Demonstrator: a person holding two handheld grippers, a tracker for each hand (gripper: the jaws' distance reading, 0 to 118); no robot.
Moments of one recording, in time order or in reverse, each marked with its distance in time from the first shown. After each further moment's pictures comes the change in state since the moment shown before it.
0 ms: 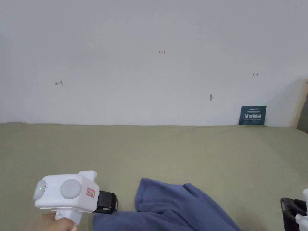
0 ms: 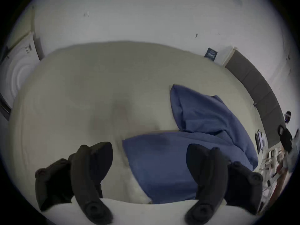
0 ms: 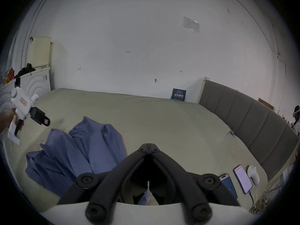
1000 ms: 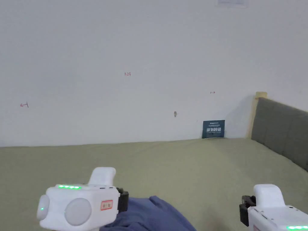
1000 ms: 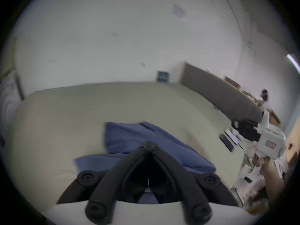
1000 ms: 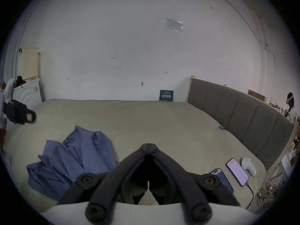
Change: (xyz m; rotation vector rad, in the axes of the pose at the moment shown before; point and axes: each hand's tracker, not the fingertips) left arm 0.144 -0.045 0.145 0.411 -0.167 -0.202; right arm 0.016 0.009 0.018 0.026 -0.092 -0.094
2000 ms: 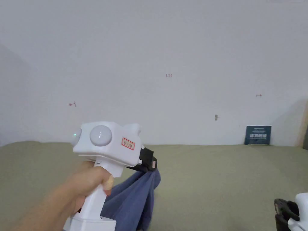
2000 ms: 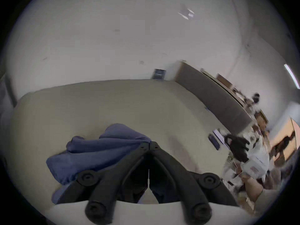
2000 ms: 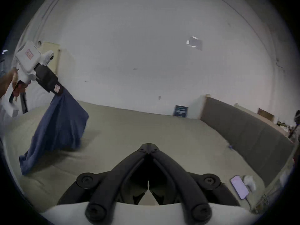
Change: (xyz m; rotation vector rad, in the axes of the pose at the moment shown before) left arm -0.017 0.110 -0.026 -0.202 -0.230 -0.021; right arm -0.036 0.022 0.033 0.120 0.074 0.111
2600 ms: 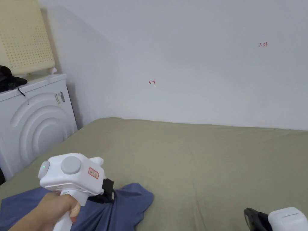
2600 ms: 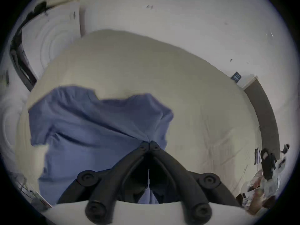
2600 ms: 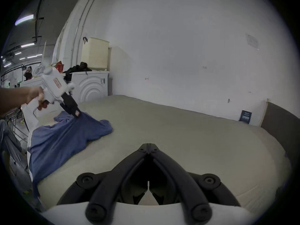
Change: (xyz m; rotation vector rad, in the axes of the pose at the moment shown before) left arm -0.306 -0.179 0.146 -0.132 0.501 0.461; right arm -0.263 -0.028 -0.043 0.024 0.515 0.049
